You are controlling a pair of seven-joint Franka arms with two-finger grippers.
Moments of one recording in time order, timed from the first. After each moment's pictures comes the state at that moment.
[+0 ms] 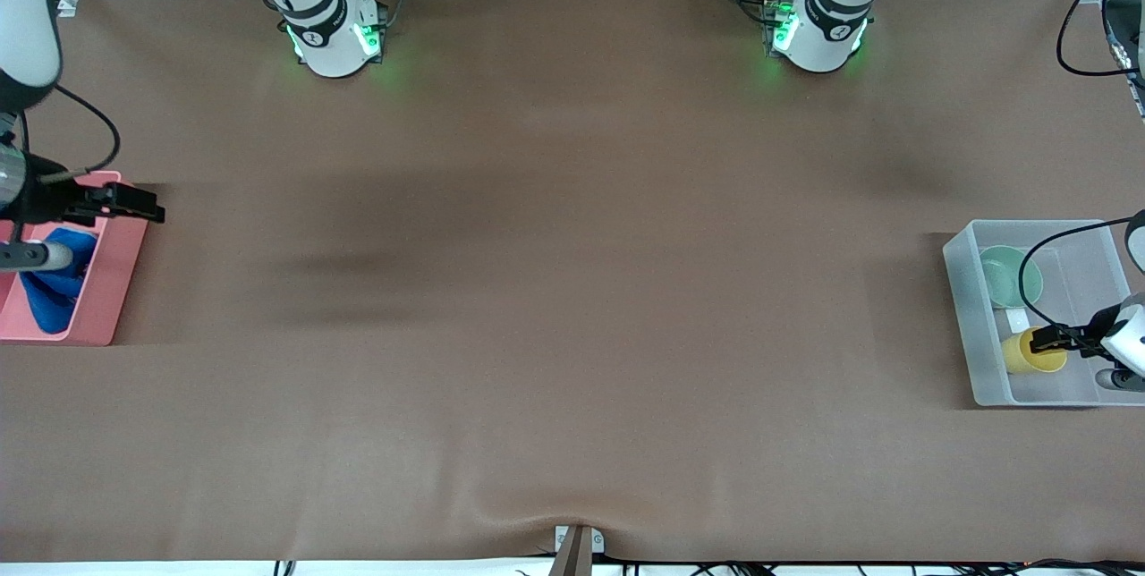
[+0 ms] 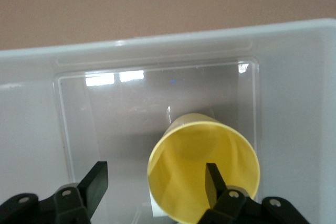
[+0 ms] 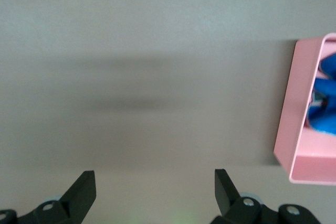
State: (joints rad) left arm 0.70 0.82 -0.44 -1.38 0.41 2.16 0.27; right arm -0.09 0.12 -0.02 -1.60 0.03 1.55 -0.10
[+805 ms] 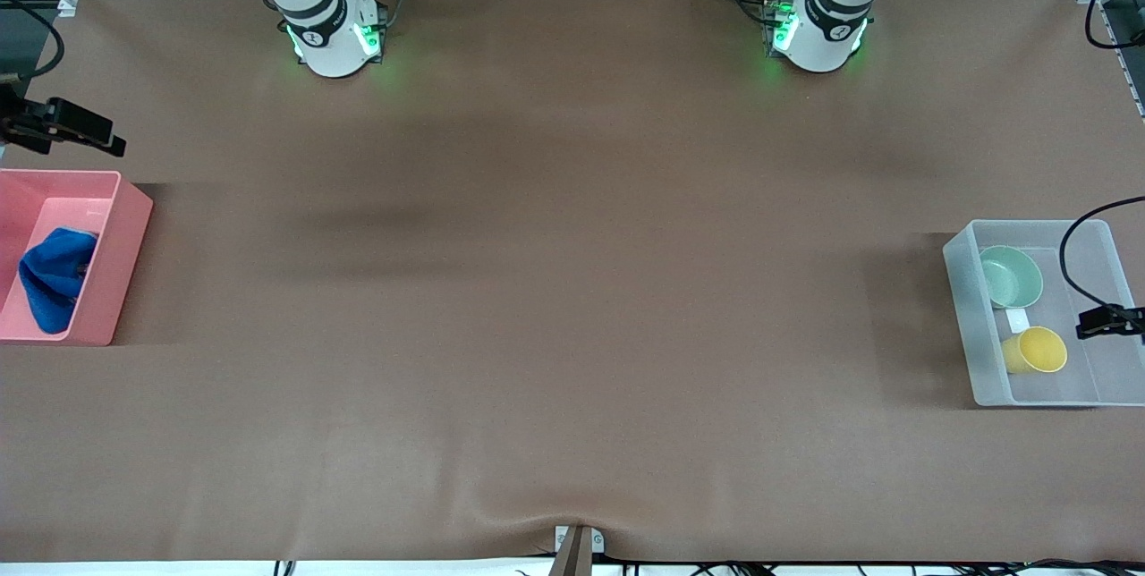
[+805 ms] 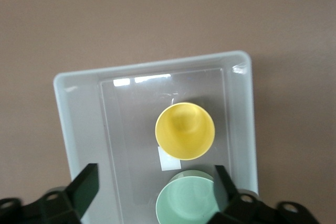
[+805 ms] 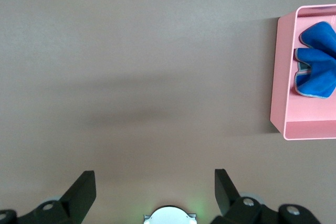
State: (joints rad) left arm 0.70 0.63 -0.51 -1.36 0.41 2.00 0.27; right arm -0.09 -0.01 -0.02 -1.55 0.03 1.41 -0.04
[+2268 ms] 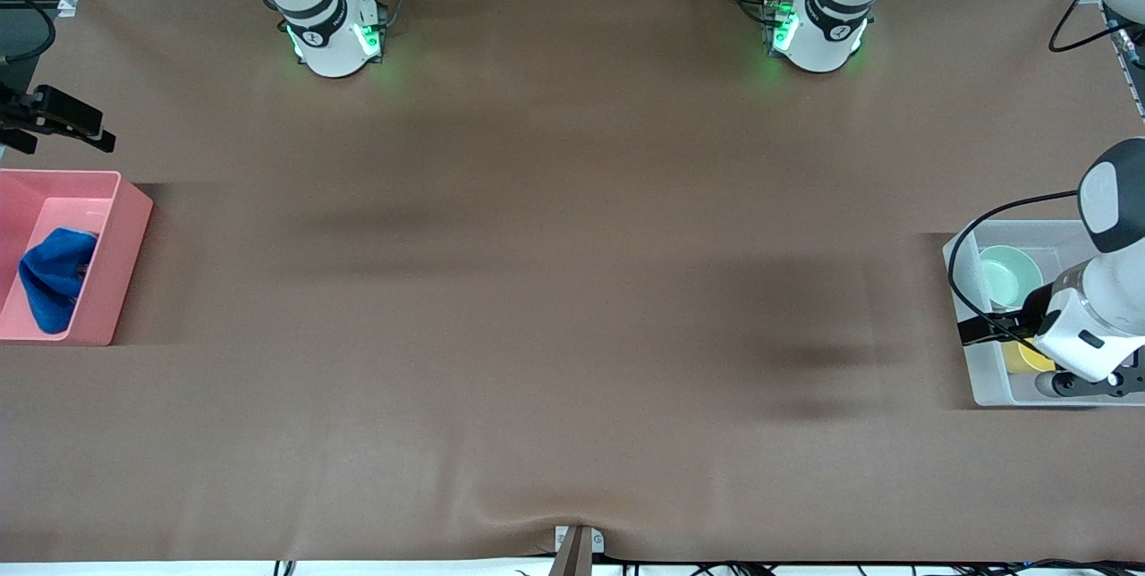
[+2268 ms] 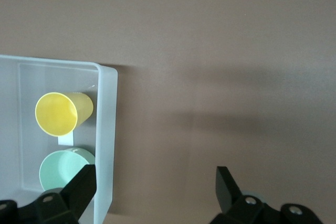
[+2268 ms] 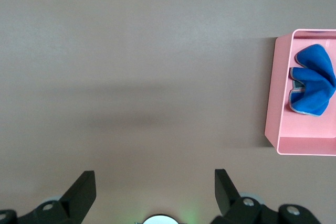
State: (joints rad) left arm 0.33 0.52 -0.41 -1.37 0.30 1.84 -0.20; right arm -0.08 -0.02 -0.02 -1.53 0.03 1.43 -0.09
